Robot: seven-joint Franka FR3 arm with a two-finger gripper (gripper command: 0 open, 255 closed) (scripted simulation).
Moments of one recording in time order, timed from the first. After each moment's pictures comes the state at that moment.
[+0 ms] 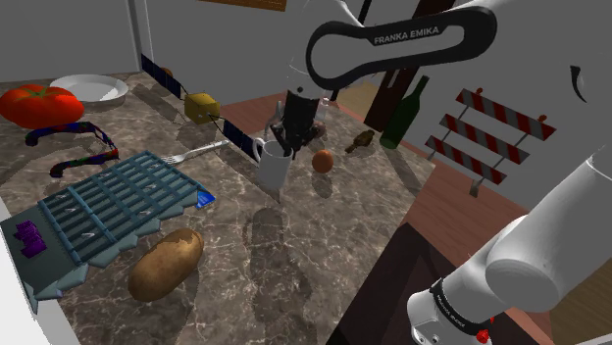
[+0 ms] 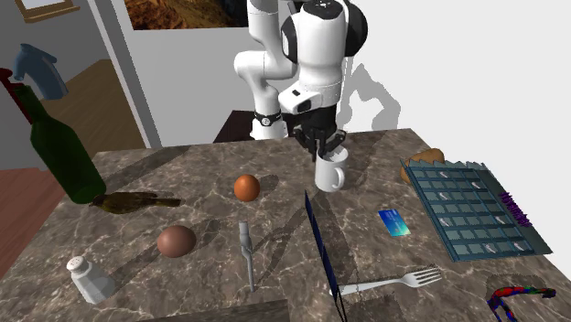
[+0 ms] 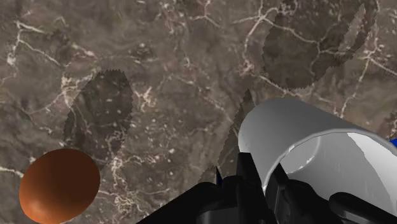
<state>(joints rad) 0.03 0.05 0.36 -2.02 0.07 2.01 0.54</state>
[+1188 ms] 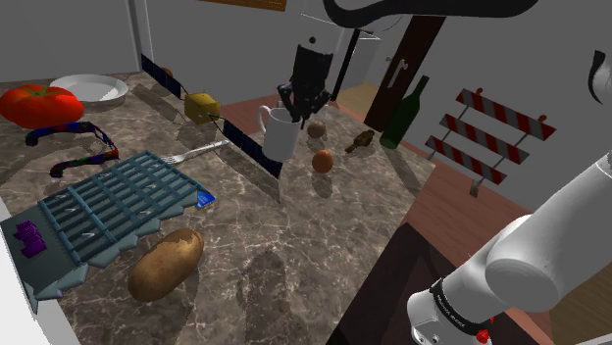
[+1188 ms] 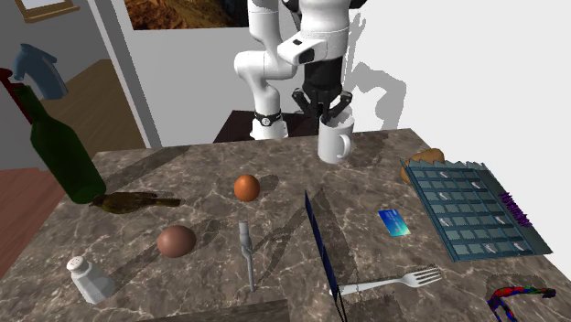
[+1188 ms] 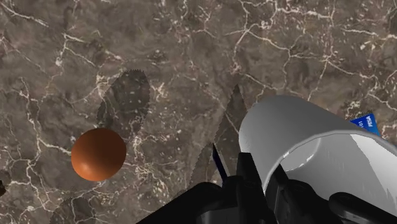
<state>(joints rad) 0.03 0.00 0.35 -1.84 0.08 1.77 0.54</state>
